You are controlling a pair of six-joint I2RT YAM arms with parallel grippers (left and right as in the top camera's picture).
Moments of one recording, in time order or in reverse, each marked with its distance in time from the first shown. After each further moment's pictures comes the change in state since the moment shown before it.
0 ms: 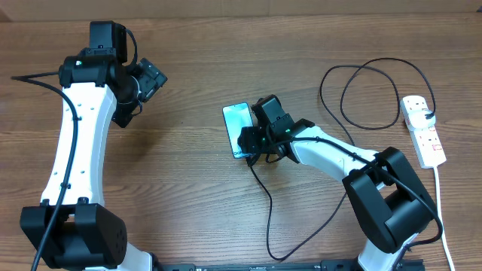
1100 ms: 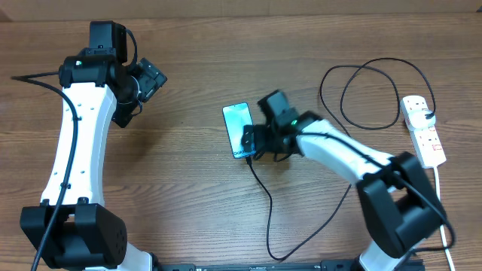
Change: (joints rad) left arm 0.000 0.000 0.000 0.000 -0.003 0.000; right arm -0.051 -0.056 0.084 -0.260 0.015 0.009
